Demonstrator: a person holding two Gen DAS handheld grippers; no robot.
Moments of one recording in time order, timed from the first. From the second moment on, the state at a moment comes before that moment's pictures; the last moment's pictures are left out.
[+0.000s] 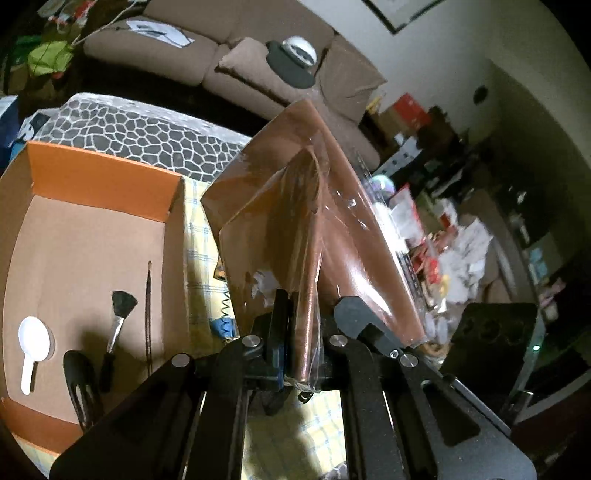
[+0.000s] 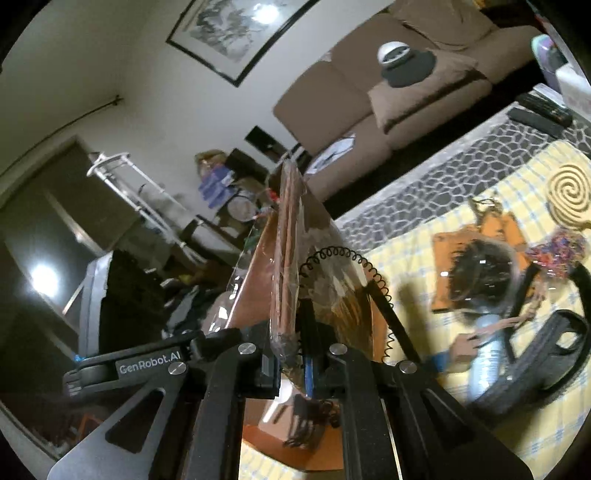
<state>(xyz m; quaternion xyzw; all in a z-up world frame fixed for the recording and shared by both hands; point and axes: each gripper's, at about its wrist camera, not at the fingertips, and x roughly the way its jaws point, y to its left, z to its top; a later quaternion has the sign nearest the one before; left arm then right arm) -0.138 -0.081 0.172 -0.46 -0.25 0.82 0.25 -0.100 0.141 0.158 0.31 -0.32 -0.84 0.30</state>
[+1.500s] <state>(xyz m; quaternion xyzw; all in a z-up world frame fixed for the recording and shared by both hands) -0.185 -0.279 0.023 -0.48 -0.44 0.74 0.17 -0.134 -0.065 0.094 0.41 -0.03 -0.87 0.29</state>
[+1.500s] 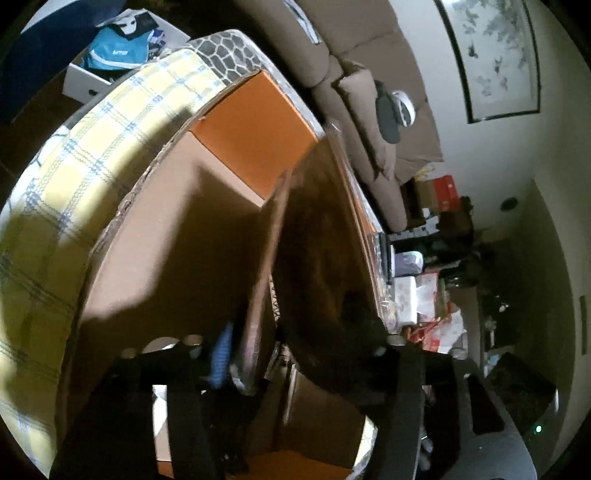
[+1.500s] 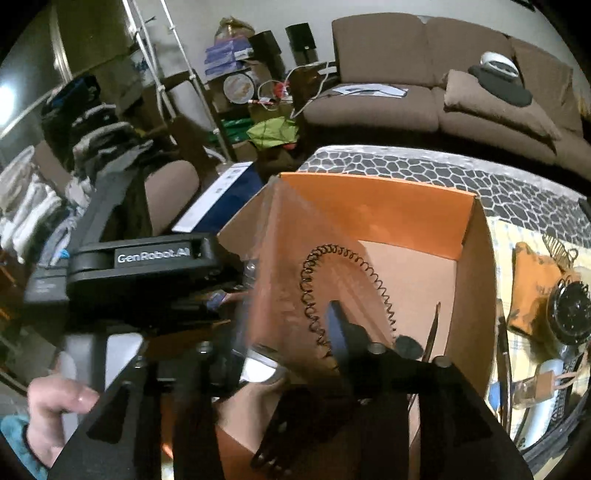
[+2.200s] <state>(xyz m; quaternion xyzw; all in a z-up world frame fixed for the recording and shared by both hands) -0.156 -0.306 0.068 -0.46 -0.41 0.78 0.14 -0.134 -0.032 0.113 0.42 -0.09 -0.86 0.28</state>
